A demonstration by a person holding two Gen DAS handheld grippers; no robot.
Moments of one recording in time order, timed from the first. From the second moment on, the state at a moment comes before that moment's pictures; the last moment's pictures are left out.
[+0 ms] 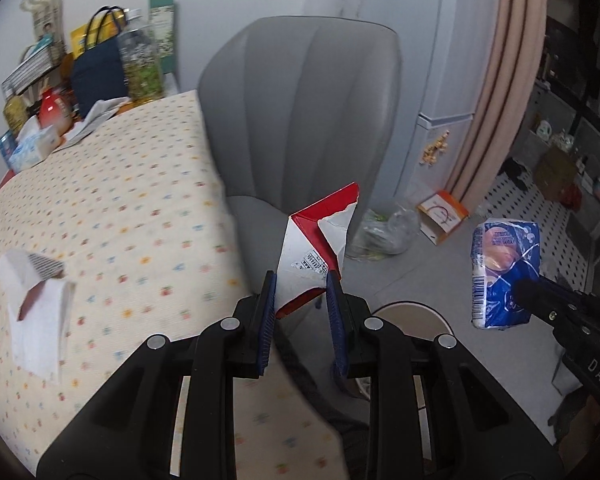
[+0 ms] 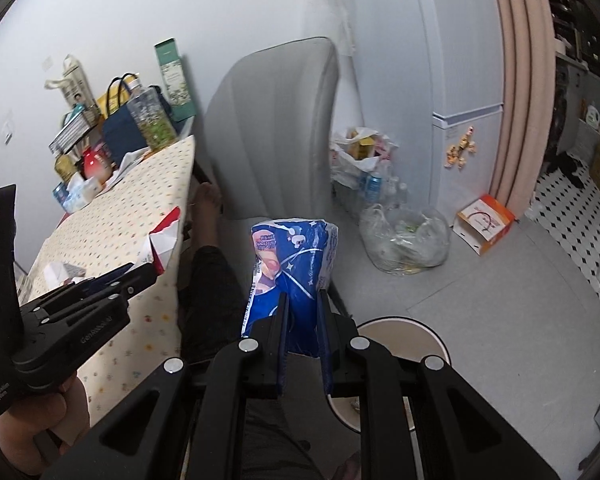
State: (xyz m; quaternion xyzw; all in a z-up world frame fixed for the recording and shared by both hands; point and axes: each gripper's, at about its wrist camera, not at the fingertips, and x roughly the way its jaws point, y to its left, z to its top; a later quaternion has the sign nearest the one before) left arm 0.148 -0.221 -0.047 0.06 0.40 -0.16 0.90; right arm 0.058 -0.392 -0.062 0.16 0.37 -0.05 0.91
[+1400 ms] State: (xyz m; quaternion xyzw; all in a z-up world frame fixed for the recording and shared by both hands) left arm 0.134 -0.341 -0.071 0.11 0.43 -0.29 0.85; right arm 0.008 -0.515 -0.101 0.22 0.36 -0.19 0.88
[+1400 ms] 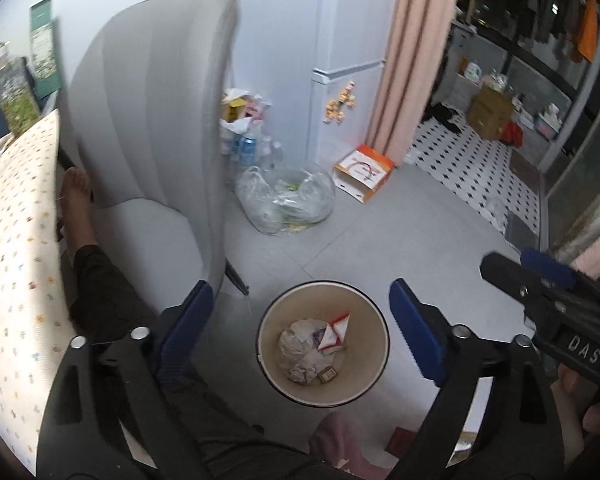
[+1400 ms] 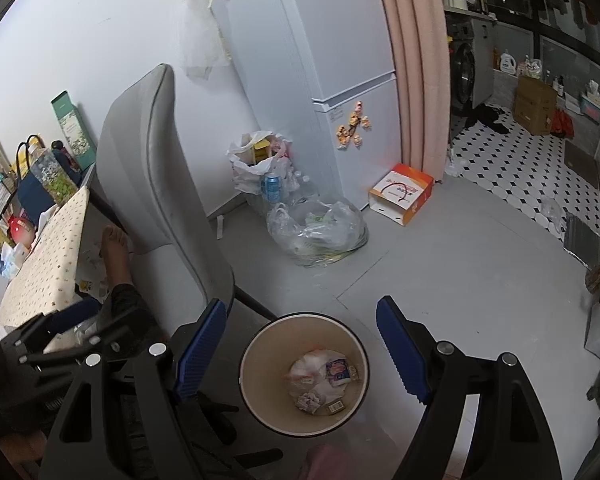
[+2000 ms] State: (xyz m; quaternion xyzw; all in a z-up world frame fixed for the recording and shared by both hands) left arm 0.146 -0.219 -0.033 0.03 0.40 -0.19 0.90; right arm 0.040 -0.421 -0.064 0.17 0.36 -0.12 0.91
